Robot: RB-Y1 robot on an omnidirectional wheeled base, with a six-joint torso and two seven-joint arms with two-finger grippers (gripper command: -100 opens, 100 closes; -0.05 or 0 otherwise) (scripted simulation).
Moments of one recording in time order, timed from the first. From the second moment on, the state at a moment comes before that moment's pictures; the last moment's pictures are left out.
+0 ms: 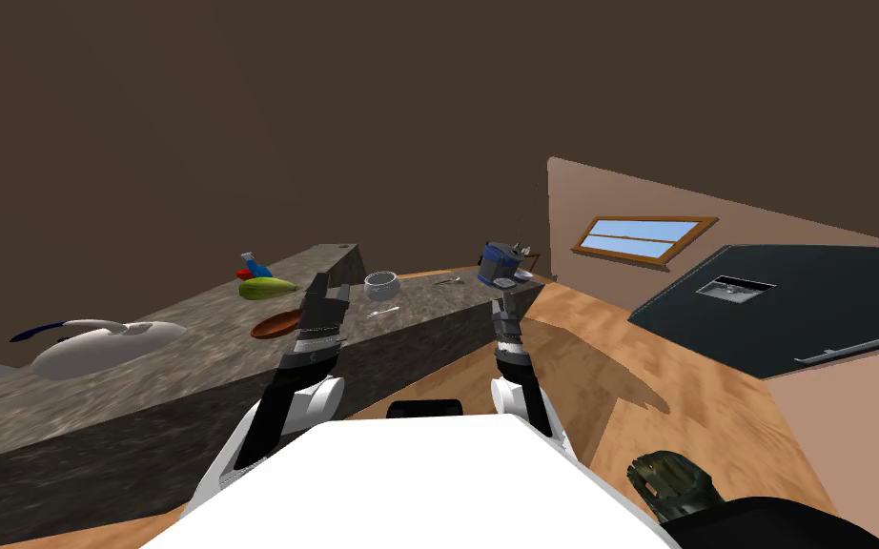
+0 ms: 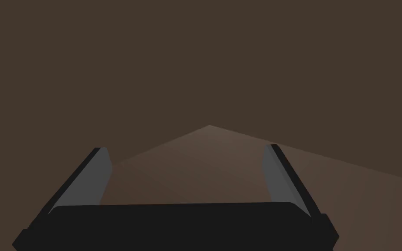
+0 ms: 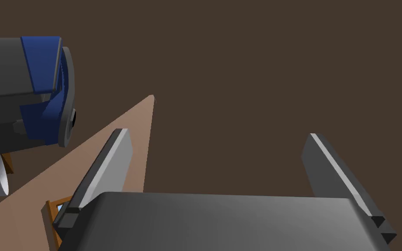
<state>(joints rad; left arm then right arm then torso) 0.48 0.02 0.02 -2.36 -0.03 -0.39 -0.07 0.48 -0.03 0.05 -2.21 0.02 -0.43 0.12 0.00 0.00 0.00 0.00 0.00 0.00</state>
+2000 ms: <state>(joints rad) 0.32 0.25 0.19 -2.24 0.04 0.10 0.01 0.48 -0.03 0.05 -2.21 0.02 -0.43 0.12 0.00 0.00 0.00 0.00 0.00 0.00</state>
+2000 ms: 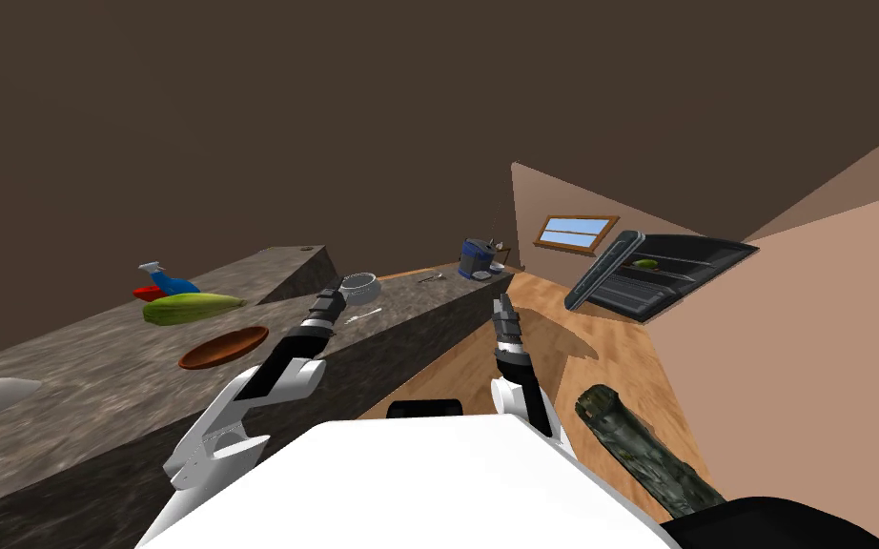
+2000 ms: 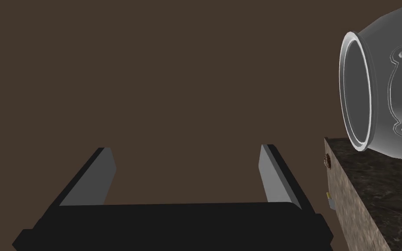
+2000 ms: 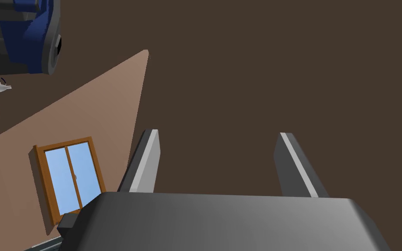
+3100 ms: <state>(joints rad) 0.24 0.31 0.28 -2.17 0.07 0.39 0.05 0.48 -0.03 0.05 -2.21 0.02 -0.43 0.12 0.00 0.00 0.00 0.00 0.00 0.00</state>
